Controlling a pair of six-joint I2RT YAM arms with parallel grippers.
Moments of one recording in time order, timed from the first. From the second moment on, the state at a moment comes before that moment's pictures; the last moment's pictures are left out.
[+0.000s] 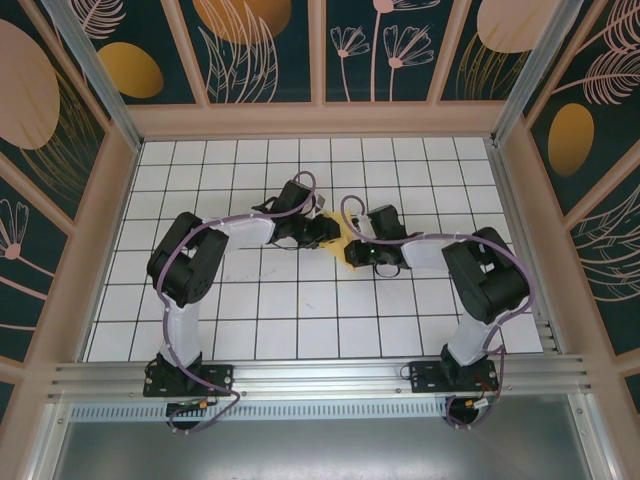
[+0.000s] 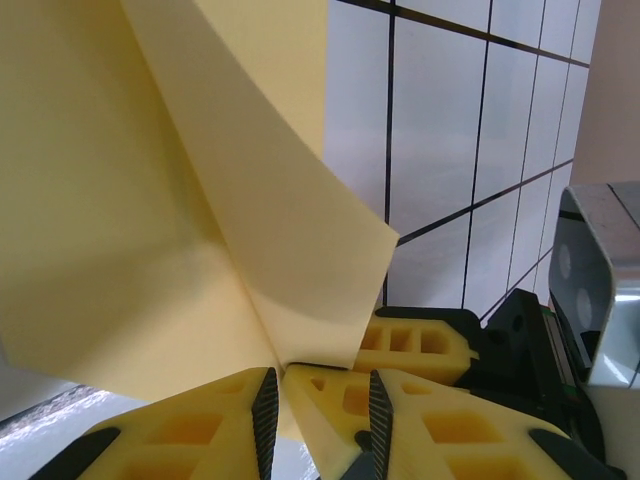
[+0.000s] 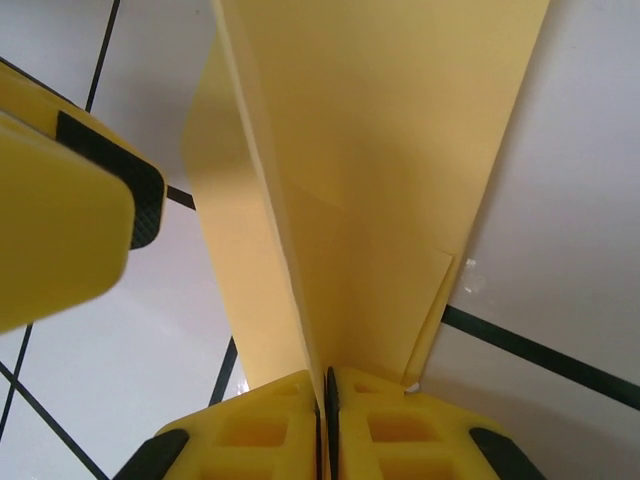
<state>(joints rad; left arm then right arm) -0.59 2.00 1.23 -0.09 0.58 -0.87 0.50 1.75 0.78 0.03 -0.38 0.31</state>
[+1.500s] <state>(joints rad) -0.59 2.11 1.28 -0.07 0.59 -0.87 0.48 1.80 0.82 0.04 -0.48 0.31</state>
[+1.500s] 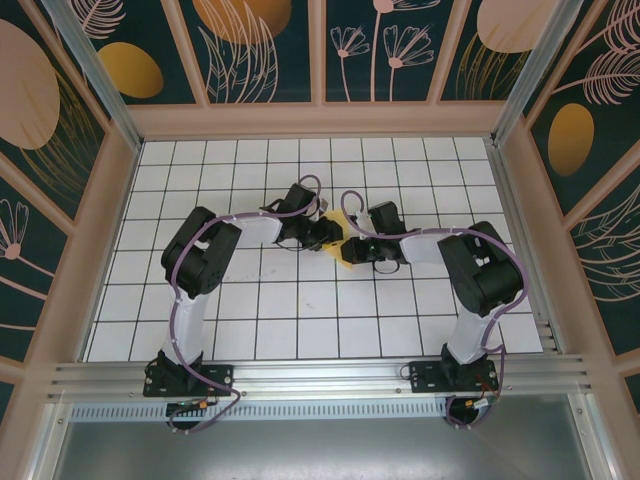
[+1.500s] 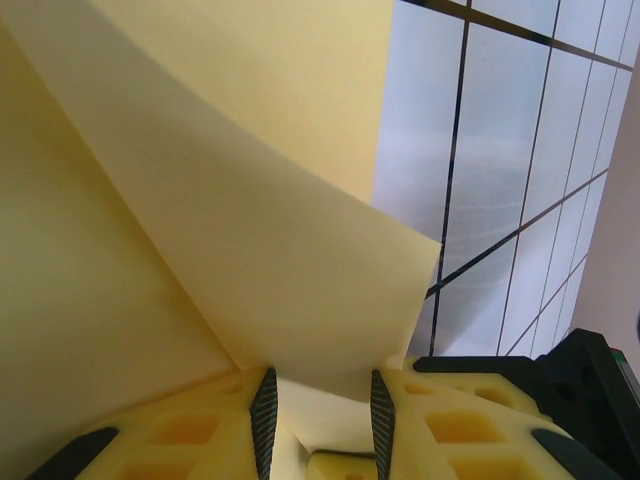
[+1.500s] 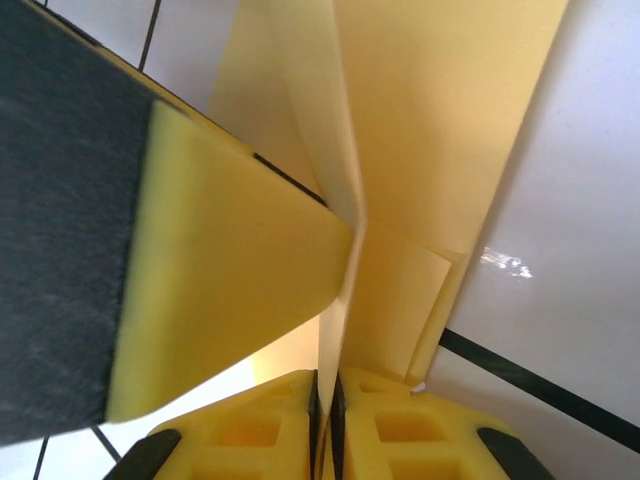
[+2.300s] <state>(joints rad) -0.59 2.12 1.28 -0.07 0.59 -0.87 0.28 1.67 0.74 0.11 -0.67 0.44</state>
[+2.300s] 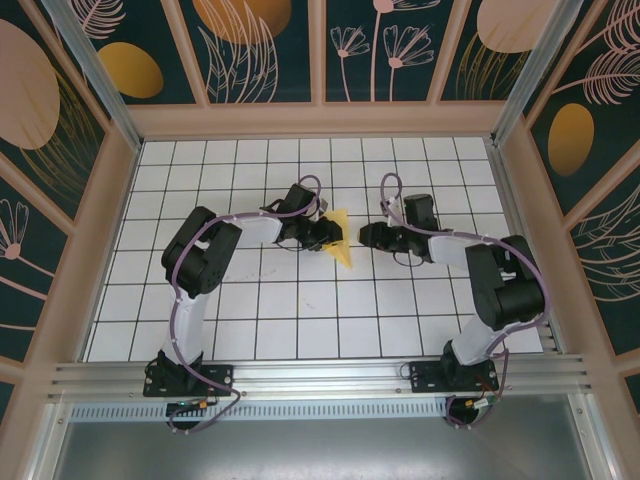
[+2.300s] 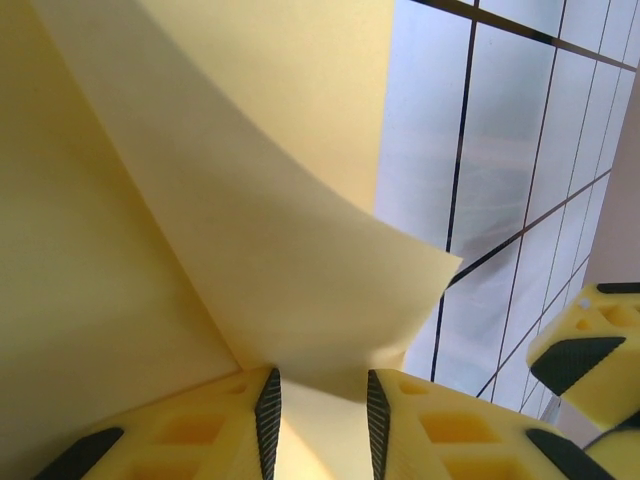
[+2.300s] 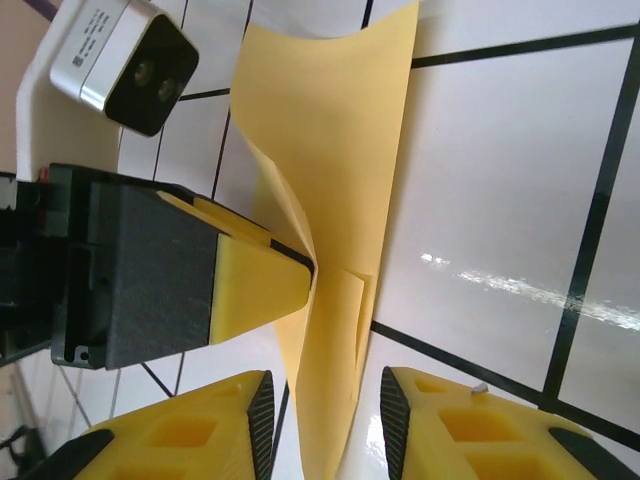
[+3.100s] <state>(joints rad) -0.59 2.12 1.28 -0.07 0.58 -0.87 0.34 1.87 0.90 0.14 -0.73 0.48</state>
